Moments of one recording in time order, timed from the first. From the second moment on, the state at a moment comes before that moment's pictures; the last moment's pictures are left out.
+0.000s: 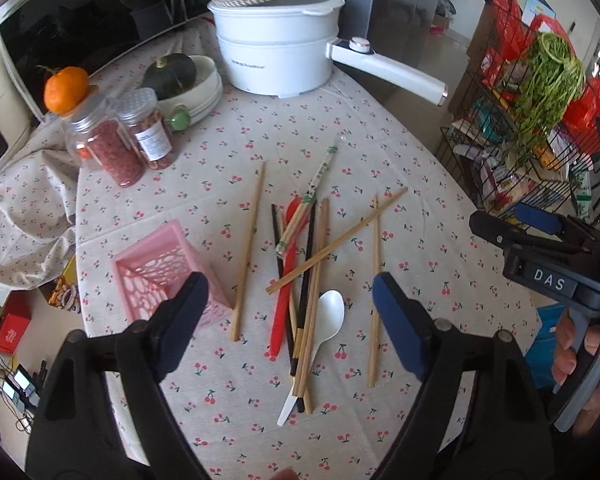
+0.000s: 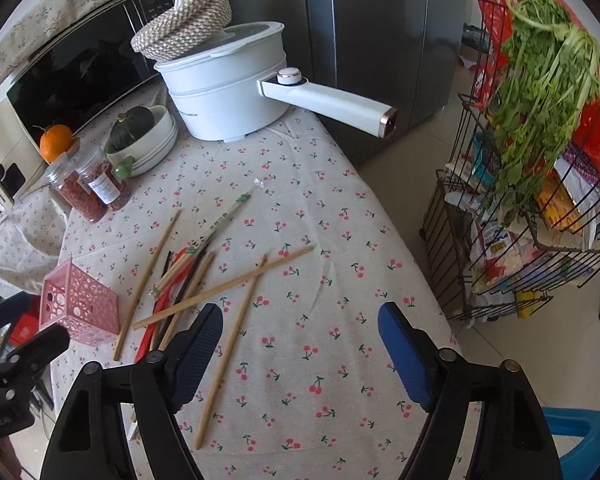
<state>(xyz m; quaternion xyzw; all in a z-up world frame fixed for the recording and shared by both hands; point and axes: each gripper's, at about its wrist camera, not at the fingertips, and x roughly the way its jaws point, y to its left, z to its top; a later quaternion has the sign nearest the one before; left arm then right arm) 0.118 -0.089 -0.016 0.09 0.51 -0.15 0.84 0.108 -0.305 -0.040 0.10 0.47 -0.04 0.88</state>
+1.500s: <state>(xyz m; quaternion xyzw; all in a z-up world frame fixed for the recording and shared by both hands) 0.106 -0.060 -0.019 0.00 0.46 -0.23 0.86 0.153 -0.299 -0.106 0.15 0.56 0.02 0.81</state>
